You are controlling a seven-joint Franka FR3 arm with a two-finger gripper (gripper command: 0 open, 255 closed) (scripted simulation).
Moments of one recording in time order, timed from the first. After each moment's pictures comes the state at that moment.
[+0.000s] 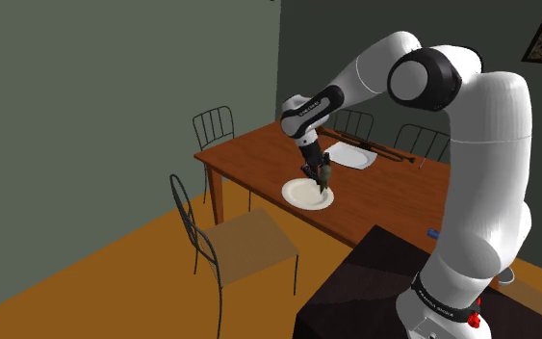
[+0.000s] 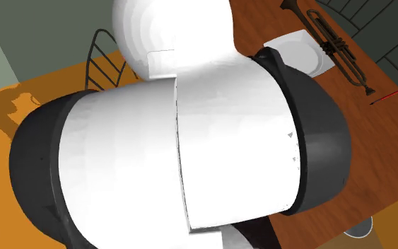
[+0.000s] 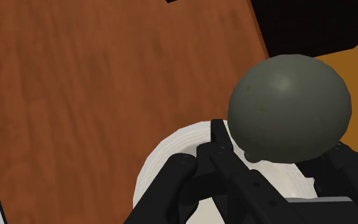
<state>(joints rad) -0.15 0.38 -0.08 -1.88 -0.22 1.78 0.05</state>
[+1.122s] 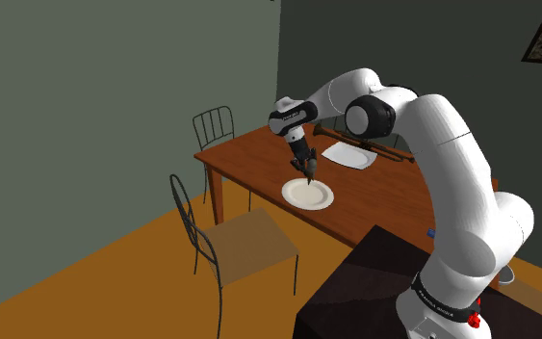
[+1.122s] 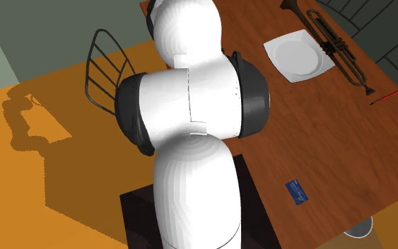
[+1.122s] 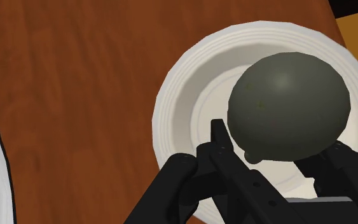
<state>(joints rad) -0.20 0.81 -0.10 -1.29 -0.20 1.63 -0.05</state>
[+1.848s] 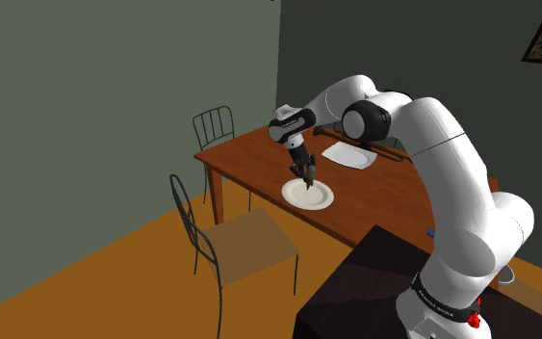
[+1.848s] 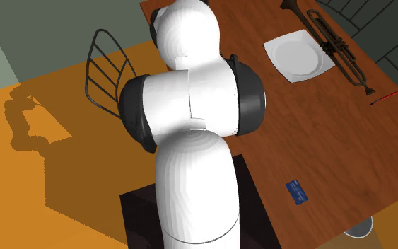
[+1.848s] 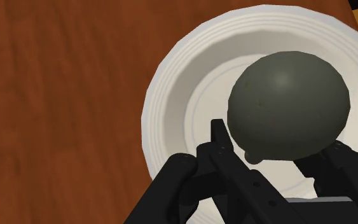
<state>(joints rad) -0.20 0.86 -0.10 -1.29 -0.20 1.68 -0.03</state>
